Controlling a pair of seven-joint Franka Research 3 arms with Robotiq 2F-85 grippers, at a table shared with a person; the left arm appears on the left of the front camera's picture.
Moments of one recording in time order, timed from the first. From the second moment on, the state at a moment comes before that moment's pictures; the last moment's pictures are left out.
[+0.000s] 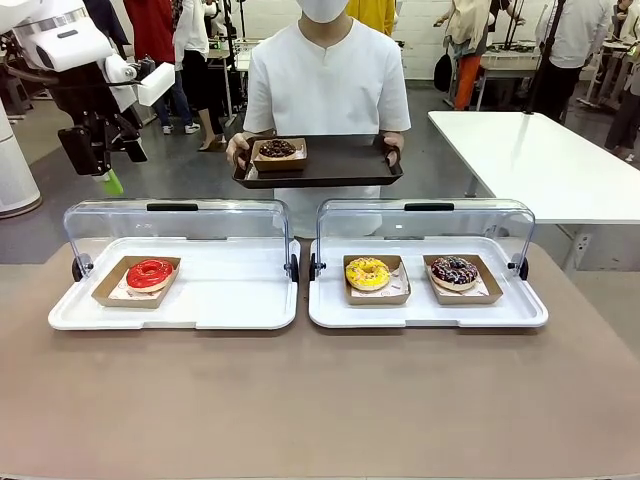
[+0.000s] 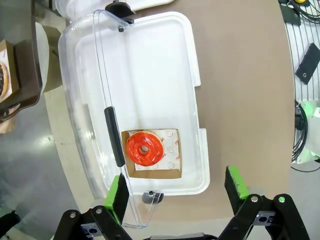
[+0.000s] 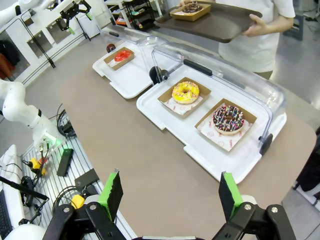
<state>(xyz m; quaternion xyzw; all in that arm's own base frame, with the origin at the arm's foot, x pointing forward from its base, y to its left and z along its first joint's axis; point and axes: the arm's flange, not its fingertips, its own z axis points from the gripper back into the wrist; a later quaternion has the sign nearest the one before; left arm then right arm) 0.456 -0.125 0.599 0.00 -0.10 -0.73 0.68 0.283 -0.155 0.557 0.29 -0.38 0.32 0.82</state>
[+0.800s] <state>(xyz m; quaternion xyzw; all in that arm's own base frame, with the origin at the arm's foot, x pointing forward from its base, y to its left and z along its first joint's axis) 0.444 0.107 0.553 -0.32 -0.32 -0.64 0.62 0.283 -0.156 0.557 0.29 -0.38 0.32 0.82</state>
